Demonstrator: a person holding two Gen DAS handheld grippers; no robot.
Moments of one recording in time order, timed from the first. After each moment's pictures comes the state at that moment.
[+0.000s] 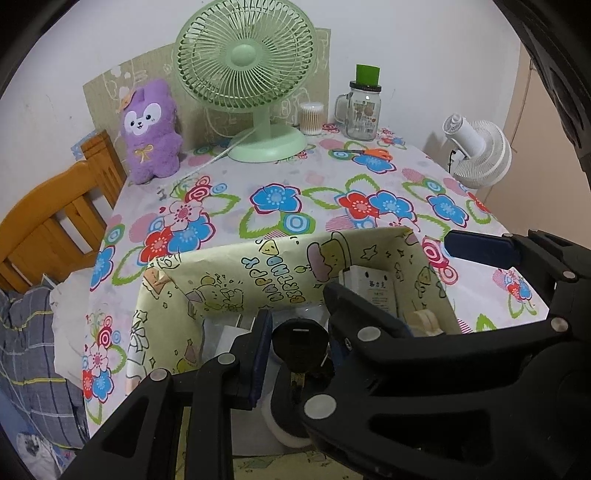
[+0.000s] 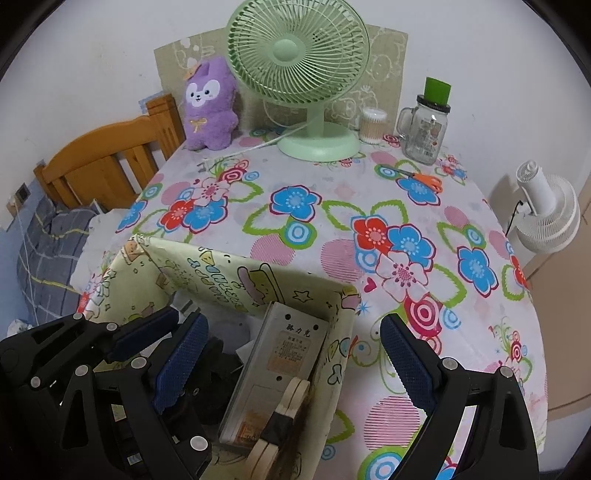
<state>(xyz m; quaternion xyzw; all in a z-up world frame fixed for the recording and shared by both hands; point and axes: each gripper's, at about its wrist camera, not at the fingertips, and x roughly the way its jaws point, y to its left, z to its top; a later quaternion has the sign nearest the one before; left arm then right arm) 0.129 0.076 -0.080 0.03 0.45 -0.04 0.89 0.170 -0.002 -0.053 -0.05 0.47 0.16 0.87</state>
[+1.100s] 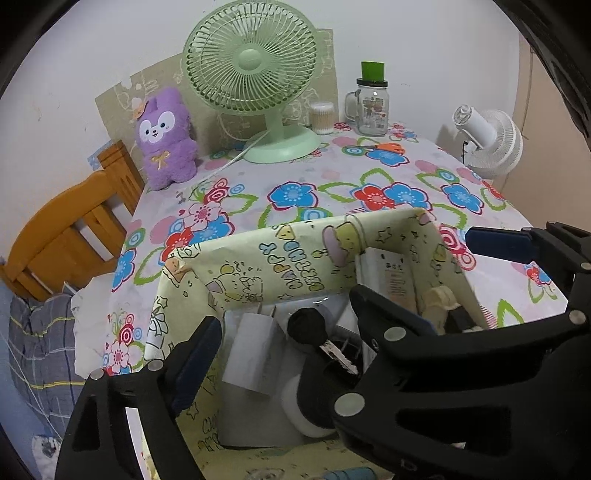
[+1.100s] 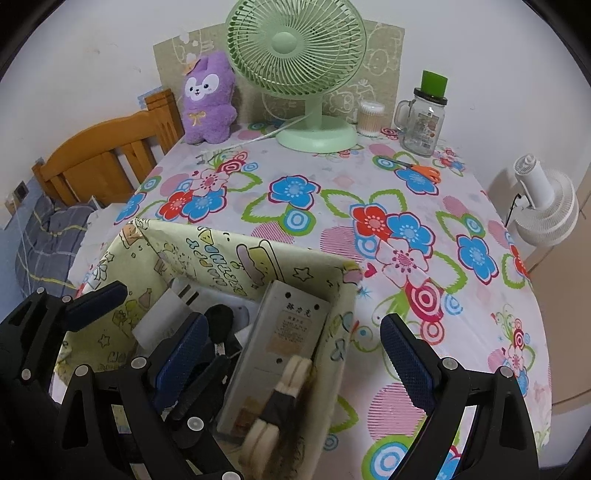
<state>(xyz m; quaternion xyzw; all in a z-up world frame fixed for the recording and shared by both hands) 0.114 0.074 -0.084 0.07 0.43 -0.01 0.90 0.156 -0.006 -0.059 -0.05 0.47 0.16 0.87</state>
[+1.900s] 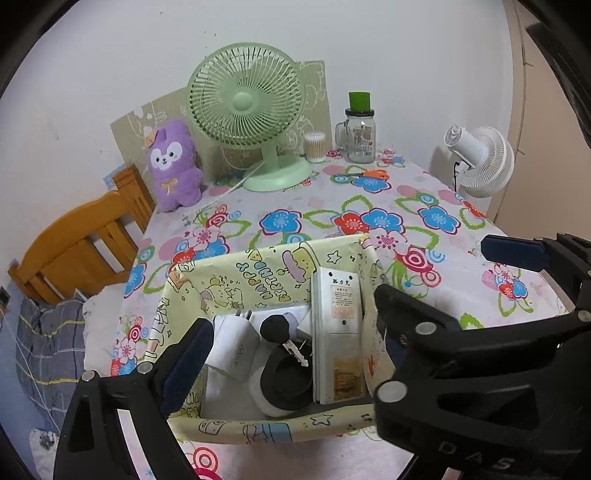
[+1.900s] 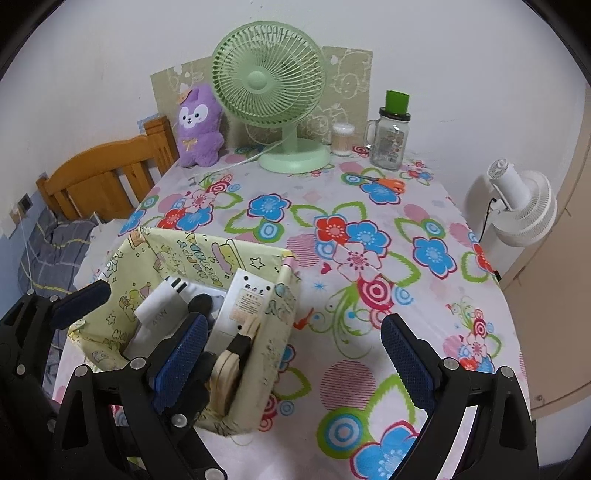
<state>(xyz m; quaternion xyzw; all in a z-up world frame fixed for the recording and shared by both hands) 0.078 0.034 -0.053 0.07 0.39 0.01 0.92 0.120 -0.061 -0.026 -0.04 0.43 0.15 0.89</state>
